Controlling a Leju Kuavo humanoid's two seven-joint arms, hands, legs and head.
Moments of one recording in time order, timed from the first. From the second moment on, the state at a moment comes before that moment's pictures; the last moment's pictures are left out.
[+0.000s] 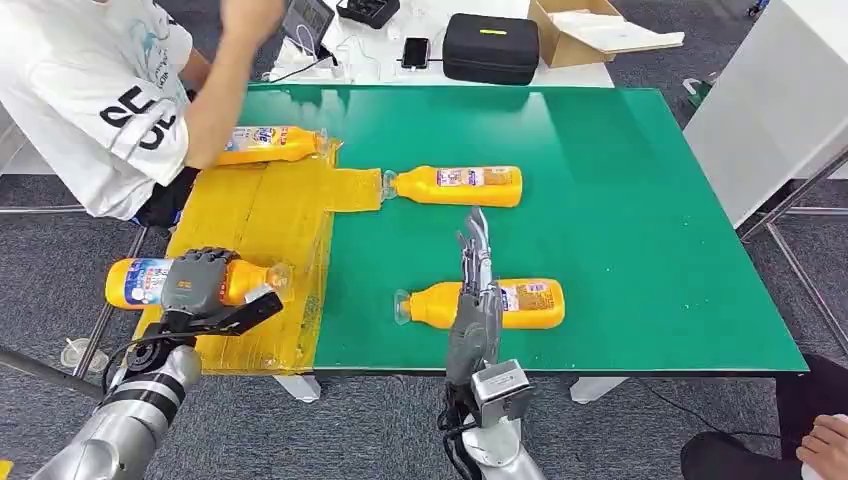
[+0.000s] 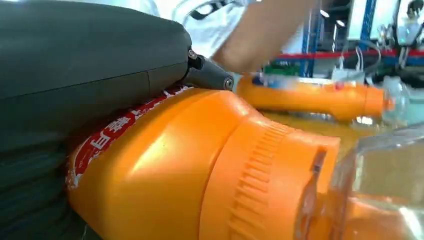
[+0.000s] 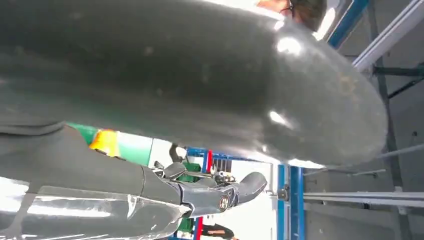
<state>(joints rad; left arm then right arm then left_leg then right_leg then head) -0.55 0.05 -0.09 -0.42 -1.24 0.45 -0.59 -0.06 0.21 0.54 -1.50 0.08 -0.39 -0.70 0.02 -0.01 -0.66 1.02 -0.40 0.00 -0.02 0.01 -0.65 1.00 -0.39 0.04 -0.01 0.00</state>
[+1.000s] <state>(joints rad) -0.55 0.00 -0.19 -0.42 -1.17 0.16 -0.64 -0.06 0.25 0.49 -1.36 0.11 -0.32 -0.70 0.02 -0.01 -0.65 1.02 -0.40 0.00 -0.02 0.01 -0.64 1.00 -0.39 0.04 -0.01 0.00</state>
